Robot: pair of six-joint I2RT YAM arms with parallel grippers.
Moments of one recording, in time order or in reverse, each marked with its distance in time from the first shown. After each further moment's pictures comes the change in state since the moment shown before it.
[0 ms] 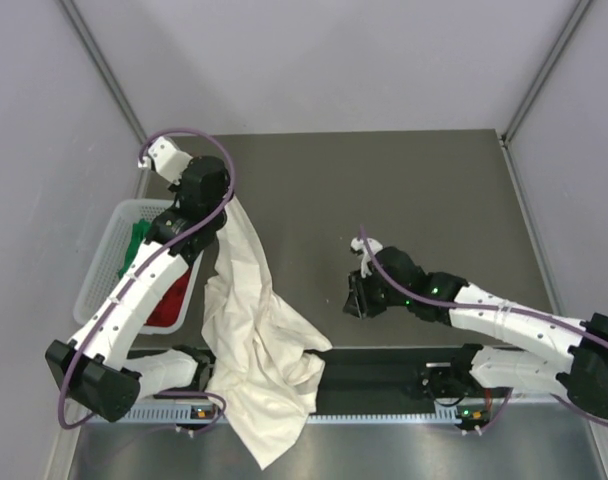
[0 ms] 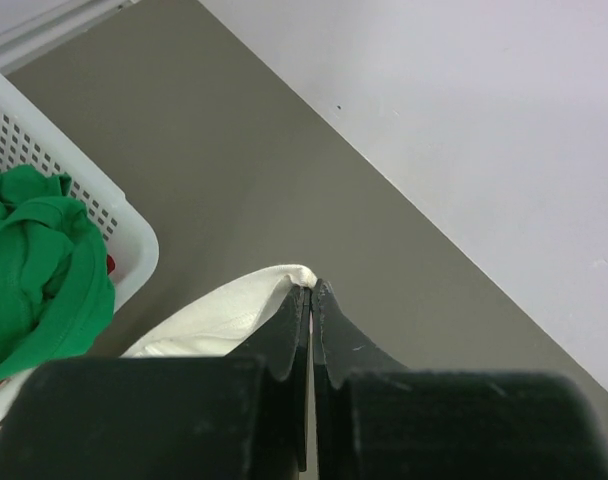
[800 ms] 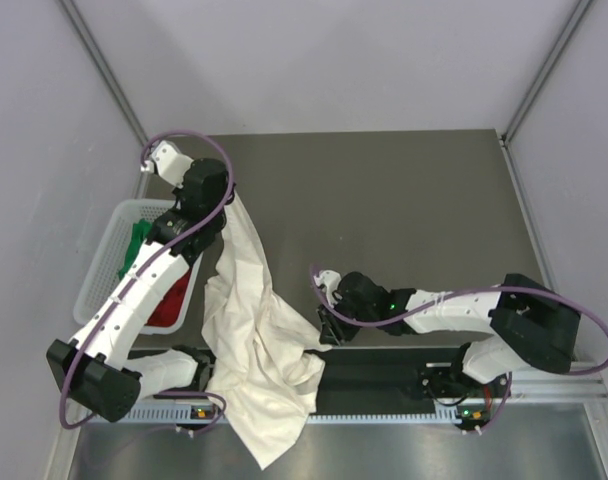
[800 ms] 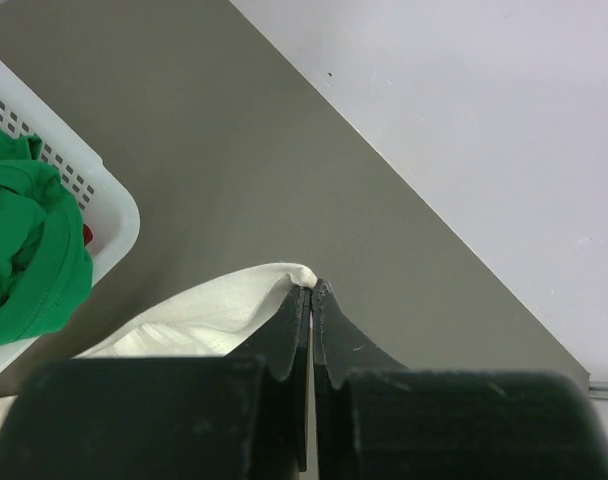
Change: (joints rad) left arm 0.020 0.000 -0.019 -0.023 0.078 -0.074; right arm 0.196 0.348 -0.148 0.462 -0.165 -0.132
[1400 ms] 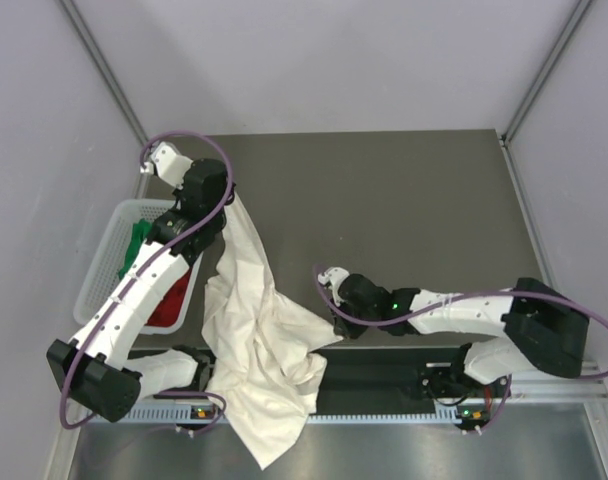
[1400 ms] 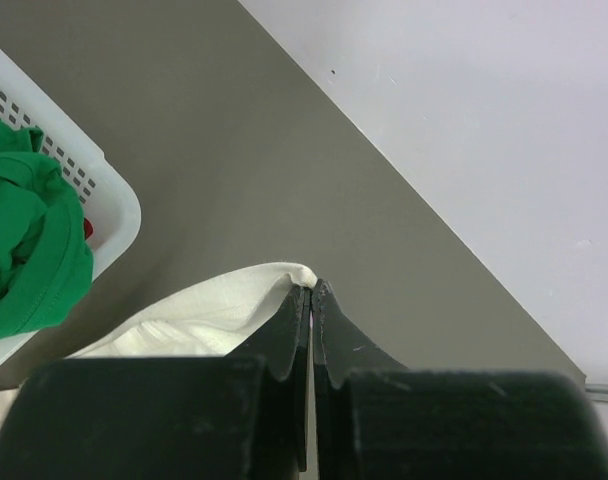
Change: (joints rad) left arm 0.002 0.000 -0.001 -0.011 0.000 -0.023; right arm 0.019 -0.005 0.005 -0.093 0.143 -0.002
